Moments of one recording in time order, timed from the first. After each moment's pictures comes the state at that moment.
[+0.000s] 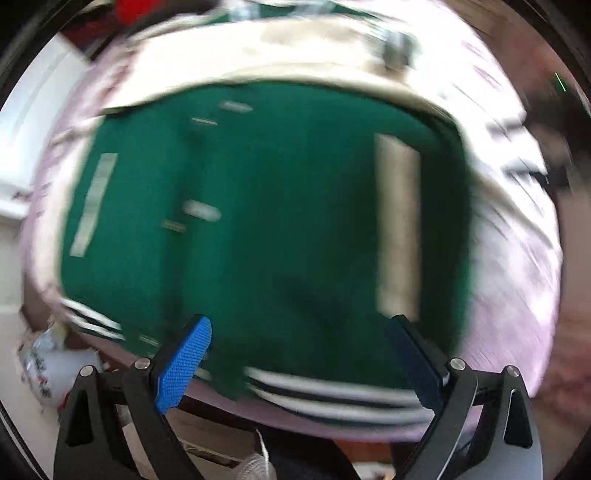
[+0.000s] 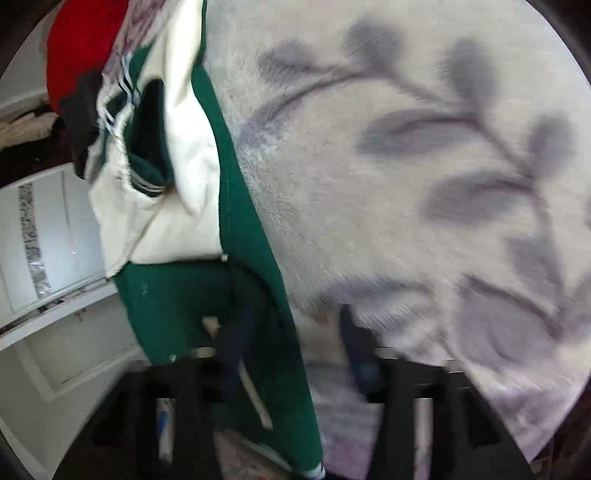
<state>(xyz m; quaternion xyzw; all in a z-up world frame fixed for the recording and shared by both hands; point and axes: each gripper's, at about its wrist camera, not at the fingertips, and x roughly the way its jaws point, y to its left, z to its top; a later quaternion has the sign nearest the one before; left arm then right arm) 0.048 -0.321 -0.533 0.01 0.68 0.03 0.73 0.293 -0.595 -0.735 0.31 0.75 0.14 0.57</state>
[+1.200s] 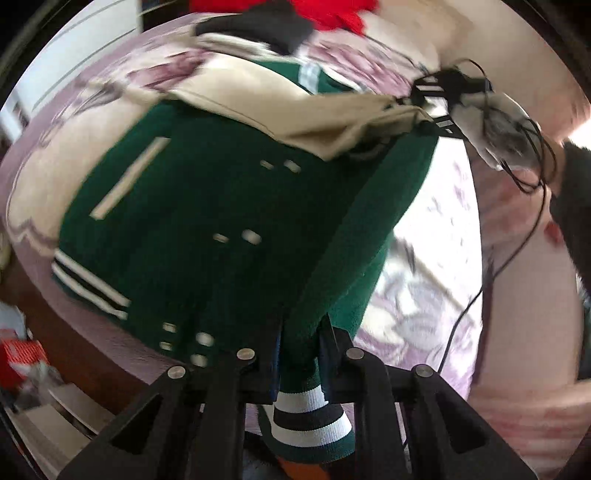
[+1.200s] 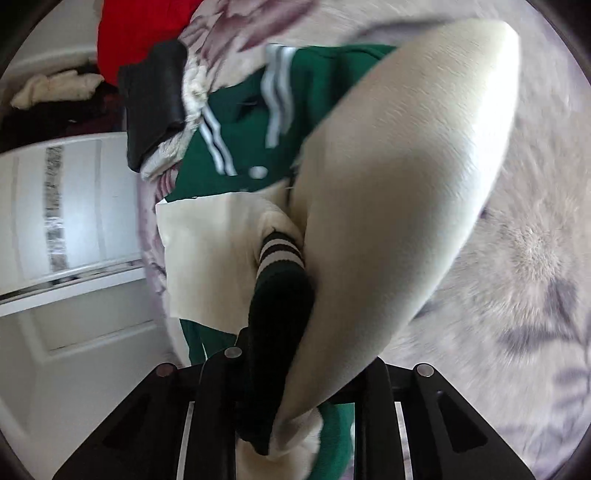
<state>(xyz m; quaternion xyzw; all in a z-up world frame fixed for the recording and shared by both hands) 0.003 -0.196 -0.456 -0.21 0.56 0.06 0.80 0.514 -0.345 -0.688 0.25 0.73 0.20 0.60</state>
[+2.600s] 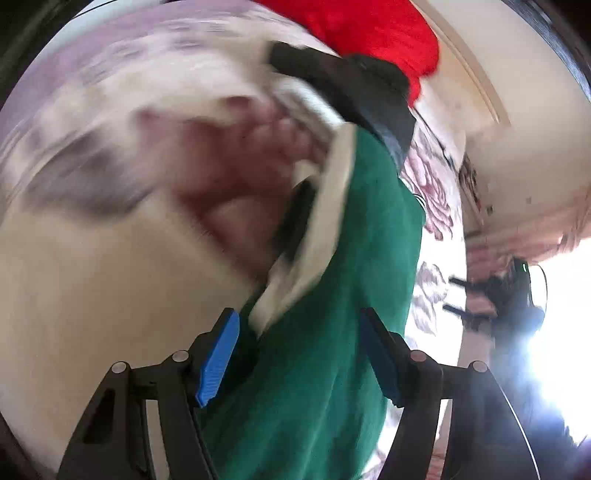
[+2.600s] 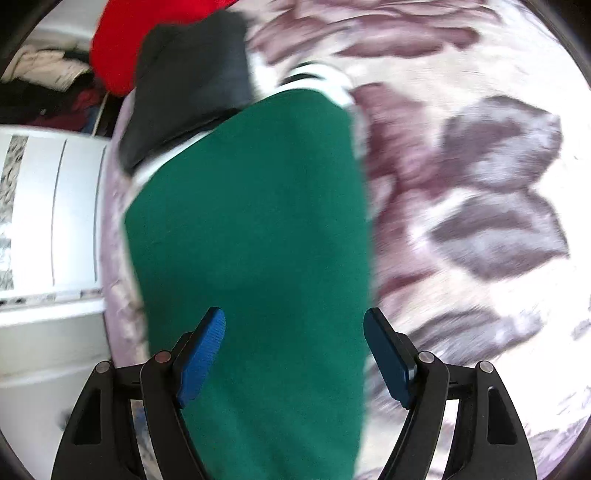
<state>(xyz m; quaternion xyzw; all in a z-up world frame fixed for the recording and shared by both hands) 0.269 0.113 -0.537 -0.33 0.53 -0.01 0.78 0.581 -0.195 -0.658 0.19 0.70 0.12 0.68</state>
